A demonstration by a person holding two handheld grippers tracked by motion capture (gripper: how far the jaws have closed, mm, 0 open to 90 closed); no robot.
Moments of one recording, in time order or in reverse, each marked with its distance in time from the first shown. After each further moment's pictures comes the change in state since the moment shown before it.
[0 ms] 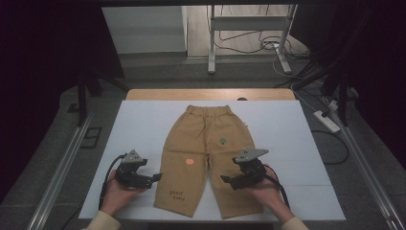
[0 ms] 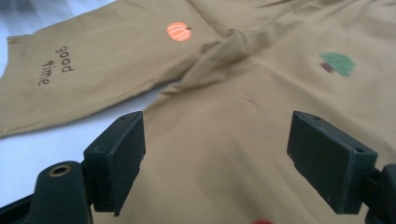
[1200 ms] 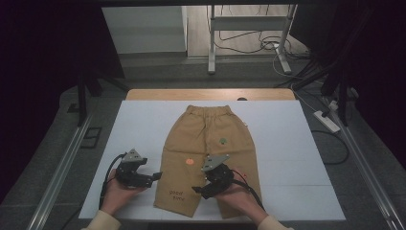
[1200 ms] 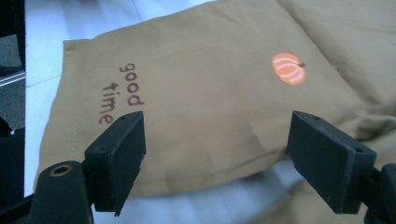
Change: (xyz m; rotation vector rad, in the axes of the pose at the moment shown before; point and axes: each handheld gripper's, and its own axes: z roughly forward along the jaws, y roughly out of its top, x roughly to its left) left arm 0.001 0.002 0.000 -0.008 0.011 0.001; right arm 0.058 0.032 0.062 0.059 0.125 -0.125
